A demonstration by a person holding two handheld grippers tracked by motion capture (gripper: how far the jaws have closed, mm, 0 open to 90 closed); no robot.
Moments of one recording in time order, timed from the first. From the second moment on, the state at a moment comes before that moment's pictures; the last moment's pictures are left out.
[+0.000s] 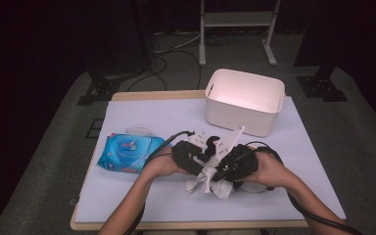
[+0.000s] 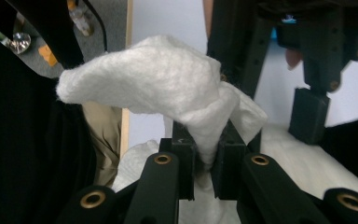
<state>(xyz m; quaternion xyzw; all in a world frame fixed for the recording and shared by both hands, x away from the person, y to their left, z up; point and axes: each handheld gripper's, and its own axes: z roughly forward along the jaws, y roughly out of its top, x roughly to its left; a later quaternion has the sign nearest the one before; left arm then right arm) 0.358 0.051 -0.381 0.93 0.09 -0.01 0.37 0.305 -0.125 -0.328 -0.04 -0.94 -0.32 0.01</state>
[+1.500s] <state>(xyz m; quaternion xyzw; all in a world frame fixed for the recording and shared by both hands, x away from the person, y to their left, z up) 0.361 0.061 -0.387 0.92 0.10 -0.02 0.39 0.310 -0.147 -0.333 -0.07 -0.94 -0.32 0.00</state>
